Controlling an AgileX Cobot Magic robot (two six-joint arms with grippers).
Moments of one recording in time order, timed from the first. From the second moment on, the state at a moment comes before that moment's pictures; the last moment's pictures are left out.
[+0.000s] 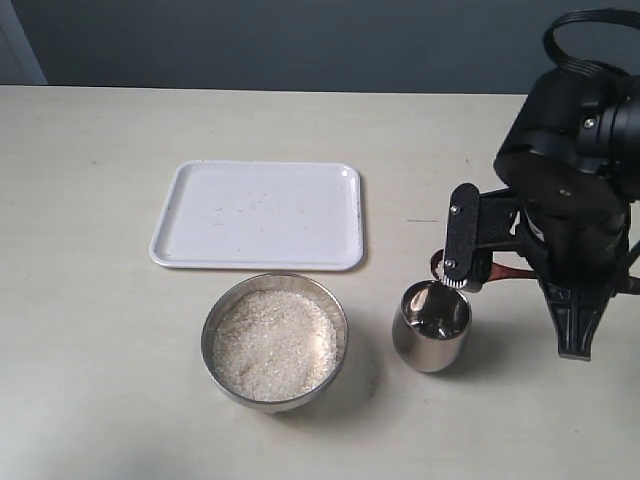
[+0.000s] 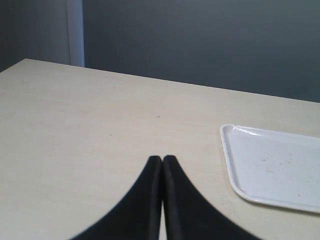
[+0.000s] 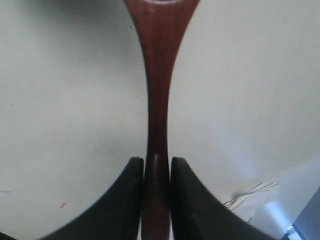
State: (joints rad) left arm -0.17 0.00 0.00 0.31 0.25 -0.47; right arm 0.81 1.55 -0.92 -0.56 1.19 -0.37
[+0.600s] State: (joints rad) left arm -0.17 0.00 0.00 0.31 0.25 -0.47; right arm 0.86 1.57 -0.92 -0.61 1.22 -0.36
